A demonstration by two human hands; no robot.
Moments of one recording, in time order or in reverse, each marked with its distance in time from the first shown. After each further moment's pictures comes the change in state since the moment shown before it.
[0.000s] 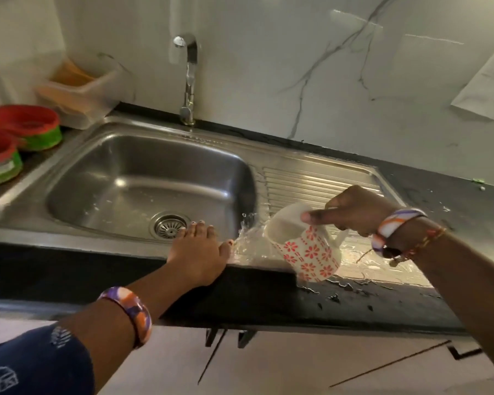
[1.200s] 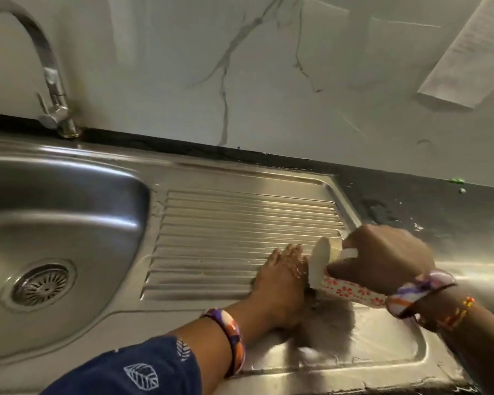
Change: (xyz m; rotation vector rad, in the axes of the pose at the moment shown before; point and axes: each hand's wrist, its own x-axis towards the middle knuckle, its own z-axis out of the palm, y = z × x) left_hand 0.164 0.297 0.021 -0.179 0.096 0.561; right_hand 0.102 0.189 -0.083 -0.549 0.205 0.083
